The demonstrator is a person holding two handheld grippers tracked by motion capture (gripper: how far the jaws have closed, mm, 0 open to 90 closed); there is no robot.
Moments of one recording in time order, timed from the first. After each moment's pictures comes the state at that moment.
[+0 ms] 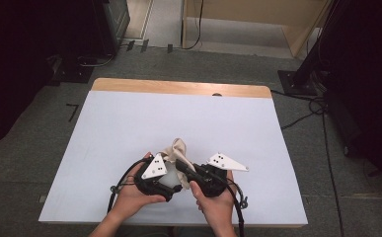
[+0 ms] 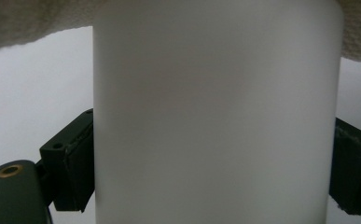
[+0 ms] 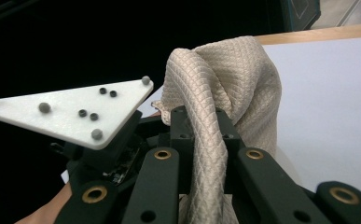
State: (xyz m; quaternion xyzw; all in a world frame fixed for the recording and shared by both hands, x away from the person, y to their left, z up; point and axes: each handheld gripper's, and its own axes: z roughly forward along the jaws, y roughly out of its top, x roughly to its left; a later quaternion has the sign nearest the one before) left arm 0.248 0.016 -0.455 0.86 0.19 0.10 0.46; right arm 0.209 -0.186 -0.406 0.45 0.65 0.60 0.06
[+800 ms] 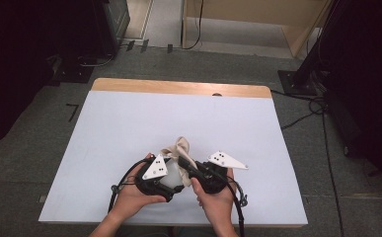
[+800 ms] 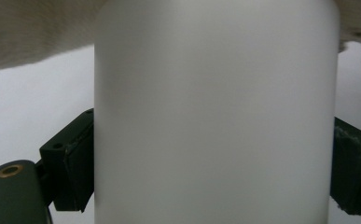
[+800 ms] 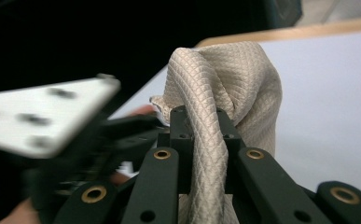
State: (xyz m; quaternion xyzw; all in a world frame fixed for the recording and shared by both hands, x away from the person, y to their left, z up) left arm 0.250 0.016 -0.457 0.86 0.18 0.10 0.46; right arm 0.222 -0.192 -0.421 0.47 0.65 0.59 0.08
